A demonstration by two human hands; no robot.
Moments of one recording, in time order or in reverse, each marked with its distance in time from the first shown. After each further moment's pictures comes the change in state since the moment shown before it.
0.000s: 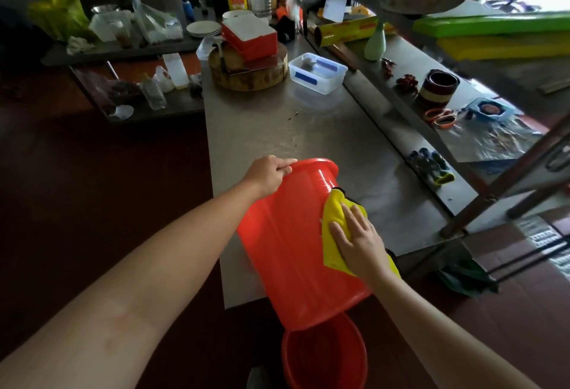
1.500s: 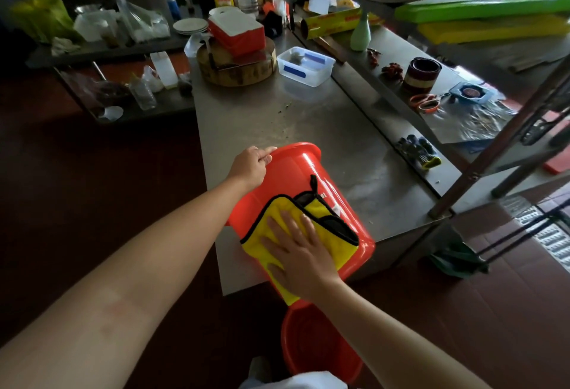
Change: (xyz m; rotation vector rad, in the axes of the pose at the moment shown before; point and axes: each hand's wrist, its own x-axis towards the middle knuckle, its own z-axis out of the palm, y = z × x) left_hand -0.014 -0.017 0.009 -0.033 0.131 -0.047; right_hand -0.064 -0.045 0.066 -0.622 0.082 -0.722
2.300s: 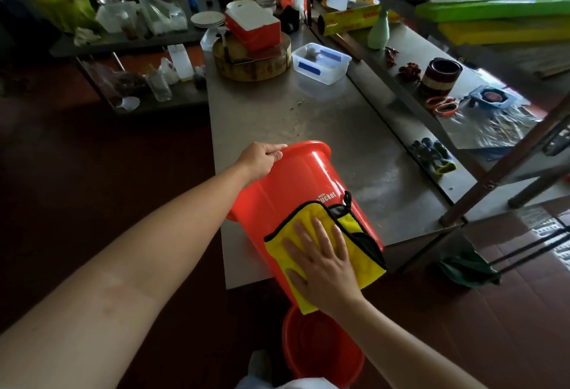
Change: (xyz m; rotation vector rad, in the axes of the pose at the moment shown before) left_hand -0.002 0.011 -0.011 -0.283 -0.102 -0.130; right_hand -0.038 0.014 -0.005 0.063 0.044 0.088
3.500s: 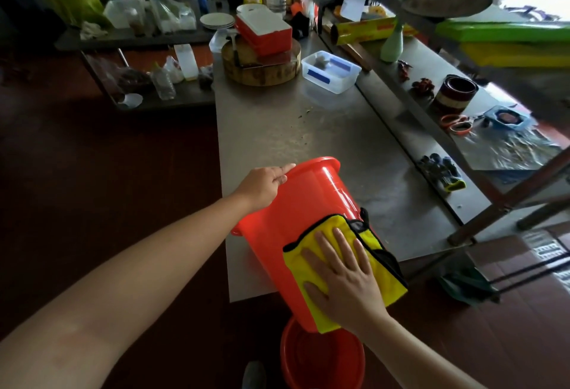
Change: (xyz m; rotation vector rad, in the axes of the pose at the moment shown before) left_hand -0.016 -0.035 -0.019 0.275 -0.067 0.243; right_hand 0.012 0.014 -0.017 0.016 -0.096 0.062
